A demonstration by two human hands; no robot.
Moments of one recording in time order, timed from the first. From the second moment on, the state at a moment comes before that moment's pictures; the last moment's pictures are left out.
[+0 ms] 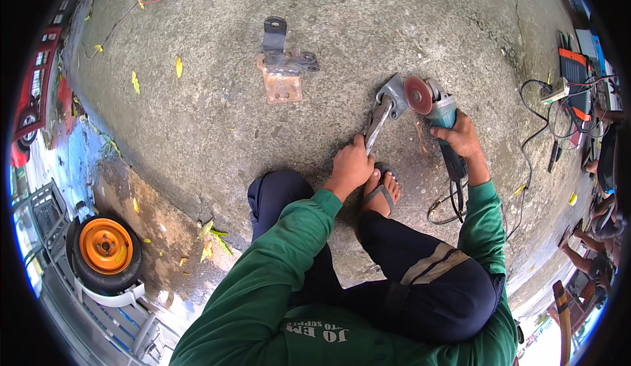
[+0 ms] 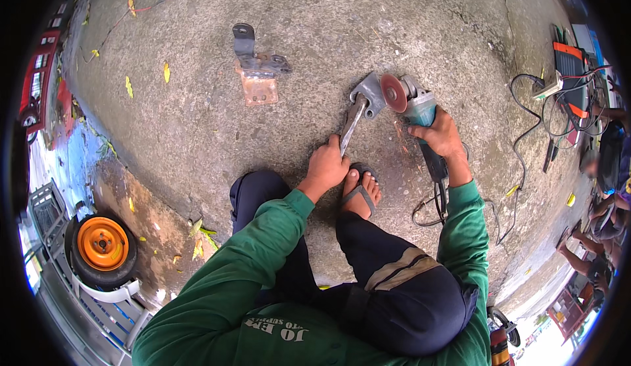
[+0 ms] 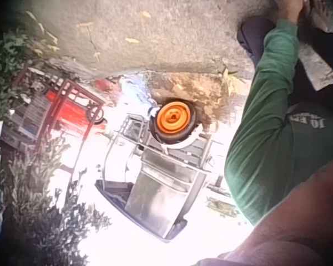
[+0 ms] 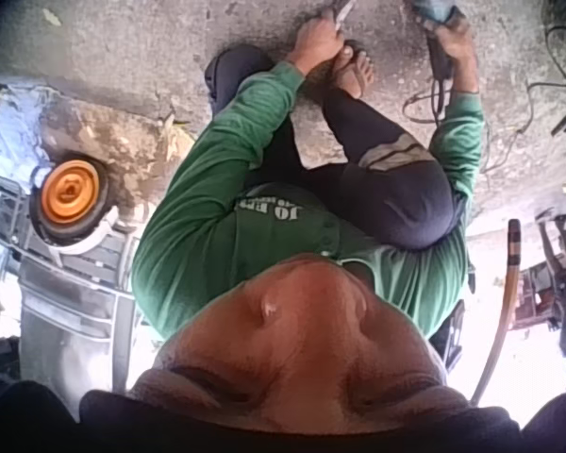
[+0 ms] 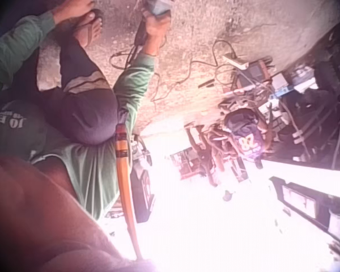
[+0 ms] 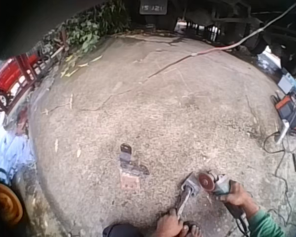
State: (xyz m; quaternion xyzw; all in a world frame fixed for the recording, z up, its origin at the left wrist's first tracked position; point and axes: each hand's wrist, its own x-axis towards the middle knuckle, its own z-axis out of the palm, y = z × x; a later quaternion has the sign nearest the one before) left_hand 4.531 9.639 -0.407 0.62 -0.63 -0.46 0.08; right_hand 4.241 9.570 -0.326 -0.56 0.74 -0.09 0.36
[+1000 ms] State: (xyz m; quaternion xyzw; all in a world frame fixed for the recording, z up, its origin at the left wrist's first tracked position) left_hand 4.532 9.637 -0.401 0.62 -0.62 -0.48 0.07; right_hand 4.253 9.545 -0.323 -0.55 0.74 -0.09 0.37
